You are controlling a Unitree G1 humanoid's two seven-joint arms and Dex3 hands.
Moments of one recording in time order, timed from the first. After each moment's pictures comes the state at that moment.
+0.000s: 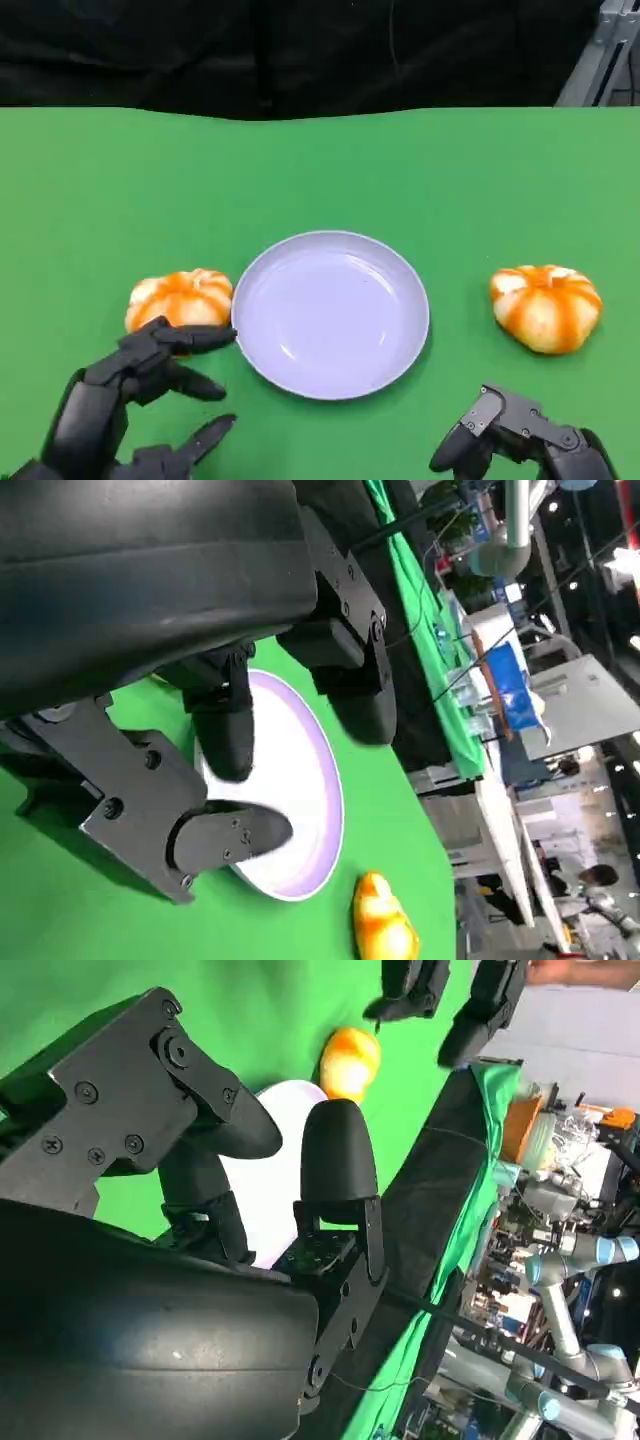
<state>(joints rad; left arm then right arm) 0.23 0.14 0.01 -0.02 0.05 -0.39 -0.16 0.51 -0.03 0.25 -0.34 -0.24 -0.38 -0.03</state>
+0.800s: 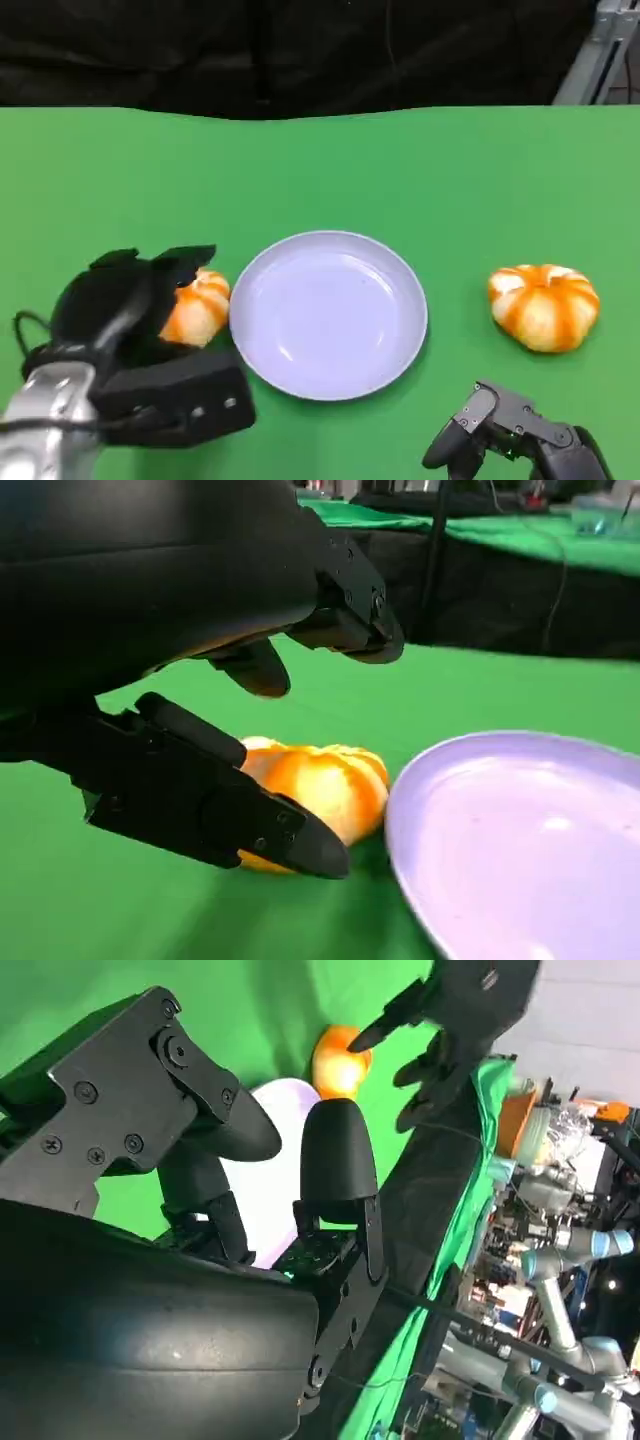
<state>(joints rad) -0.19 0.31 -0.25 0.10 0.88 0.11 -0.04 0.50 -0.02 0.27 -0.34 -0.25 -0.37 -0.05</state>
